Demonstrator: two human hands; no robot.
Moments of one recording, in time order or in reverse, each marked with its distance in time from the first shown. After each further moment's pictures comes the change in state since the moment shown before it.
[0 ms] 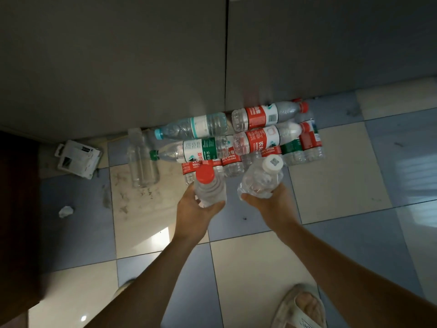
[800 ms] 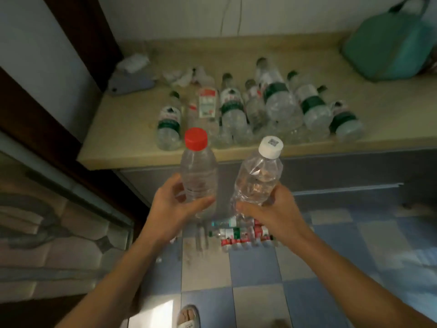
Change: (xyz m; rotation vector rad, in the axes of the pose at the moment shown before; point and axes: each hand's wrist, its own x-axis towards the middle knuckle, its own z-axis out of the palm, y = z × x) left_hand -0.317 0.552 -0.379 -0.107 -0.006 0.557; right_hand -0.340 -0.648 -0.095 -0.013 -0.218 -0.378
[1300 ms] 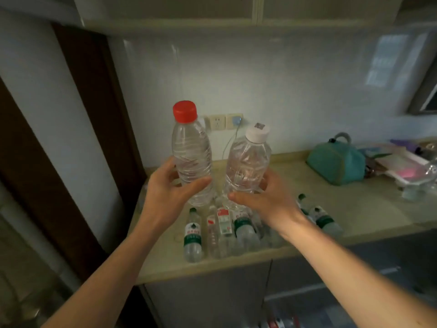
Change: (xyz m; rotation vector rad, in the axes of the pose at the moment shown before) left_hand 0.096 0.266 -0.126 0.031 0.084 0.558; right_hand 0.035 -0.304 0.007 -0.016 0.177 -0.431
